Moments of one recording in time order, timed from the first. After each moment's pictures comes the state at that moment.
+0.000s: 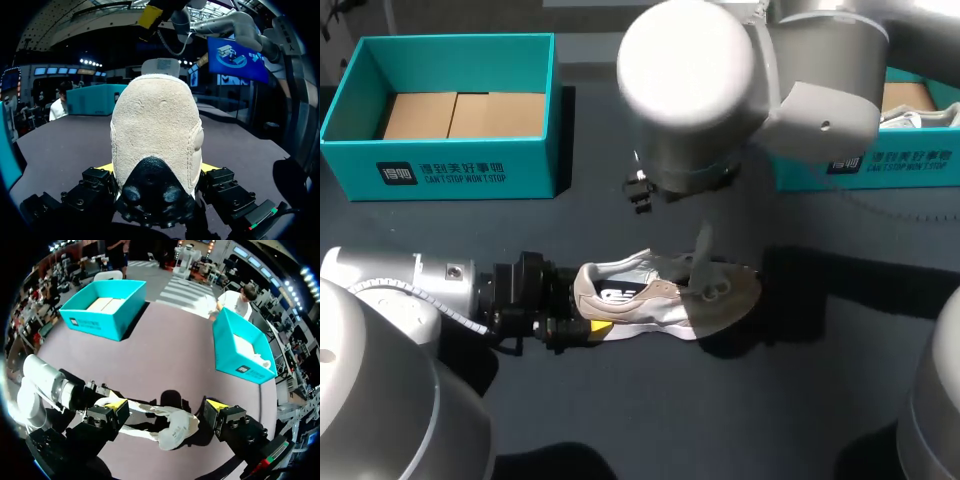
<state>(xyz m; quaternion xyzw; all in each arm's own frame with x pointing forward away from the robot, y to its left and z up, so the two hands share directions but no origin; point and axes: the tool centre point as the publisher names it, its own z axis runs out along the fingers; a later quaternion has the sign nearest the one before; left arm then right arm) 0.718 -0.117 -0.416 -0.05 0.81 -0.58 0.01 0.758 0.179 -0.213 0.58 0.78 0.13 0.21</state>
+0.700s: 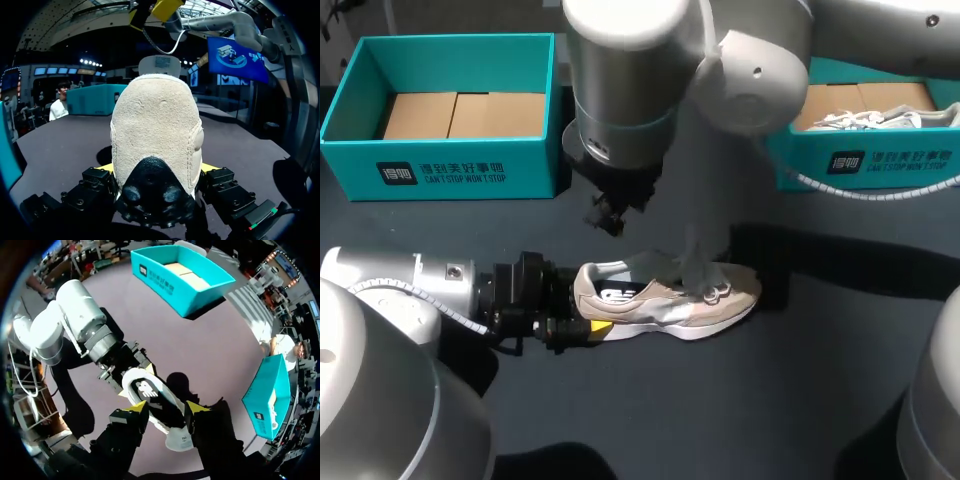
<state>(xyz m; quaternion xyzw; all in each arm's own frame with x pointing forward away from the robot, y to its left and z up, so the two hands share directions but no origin) 0.718 -0.117 -0.416 -0.05 0.81 -0.58 0.01 0.741 0.237 -0.232 0.32 0.94 0.05 0.10</state>
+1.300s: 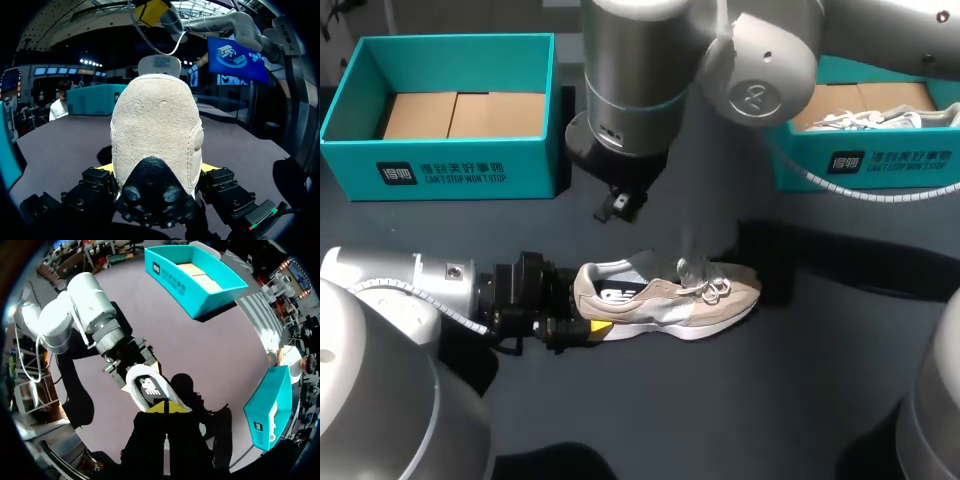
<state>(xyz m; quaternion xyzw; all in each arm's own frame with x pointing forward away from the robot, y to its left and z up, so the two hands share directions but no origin) 0.718 -0.117 -0.416 -0.05 0.81 -0.58 0.01 0.737 0.237 -0.235 0.27 0.96 0.06 0.08</state>
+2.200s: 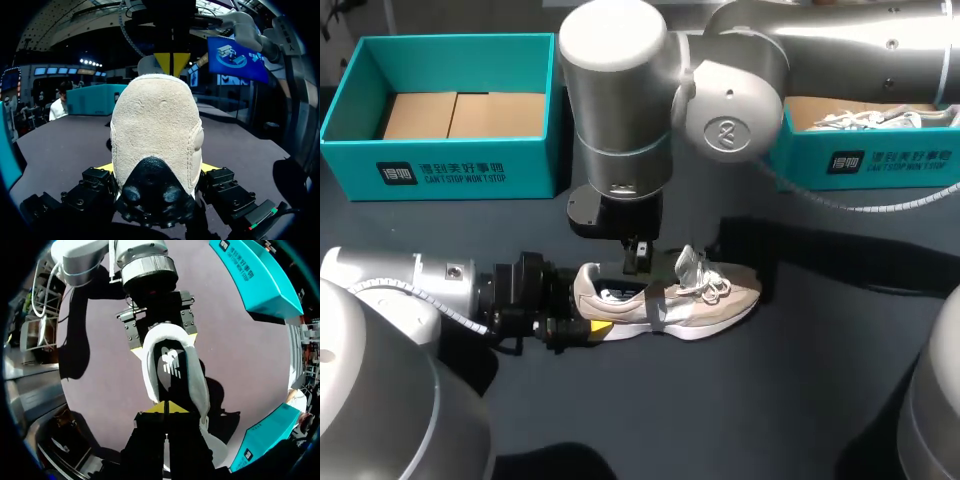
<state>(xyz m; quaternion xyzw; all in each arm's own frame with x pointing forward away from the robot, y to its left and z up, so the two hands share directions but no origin) 0.718 -0.117 -0.416 -0.05 0.81 -0.58 0.01 0.714 0.216 -0.307 0.08 1.00 -0.03 0.01</state>
